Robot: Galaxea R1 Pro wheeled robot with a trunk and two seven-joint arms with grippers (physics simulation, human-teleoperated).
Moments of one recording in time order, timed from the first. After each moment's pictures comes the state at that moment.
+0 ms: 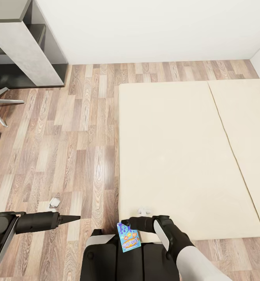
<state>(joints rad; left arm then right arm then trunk) -0.36 0.34 0.20 -1.31 -0.01 1.01 -1.47 -0.64 0.17 0.11 -0.55 -0.19 0.51 0.42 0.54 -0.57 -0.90</state>
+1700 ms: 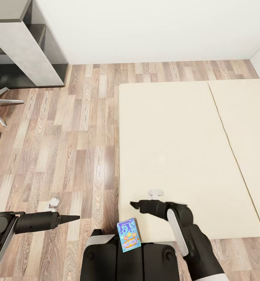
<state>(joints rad) -0.36 0.34 0.21 -1.31 -0.01 1.01 -1.47 -0.43 0.13 0.11 -1.37 -0.20 0.88 0.26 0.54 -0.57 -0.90</state>
